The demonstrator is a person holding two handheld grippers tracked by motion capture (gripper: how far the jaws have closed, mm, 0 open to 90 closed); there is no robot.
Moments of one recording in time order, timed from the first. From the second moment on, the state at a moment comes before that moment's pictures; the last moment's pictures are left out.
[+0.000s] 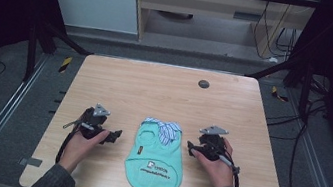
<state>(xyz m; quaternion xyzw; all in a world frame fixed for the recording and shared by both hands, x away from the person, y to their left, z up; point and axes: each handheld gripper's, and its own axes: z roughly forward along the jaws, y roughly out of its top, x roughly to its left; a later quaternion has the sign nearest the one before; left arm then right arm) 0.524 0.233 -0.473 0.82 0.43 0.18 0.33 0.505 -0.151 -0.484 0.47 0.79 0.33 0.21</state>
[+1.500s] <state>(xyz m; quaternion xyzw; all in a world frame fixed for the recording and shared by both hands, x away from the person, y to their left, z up) 0.598 0.139 -0.468 0.87 0.36 0.14 0.30 0.580 -0.096 -0.470 0.41 0.84 0.31 0.14</state>
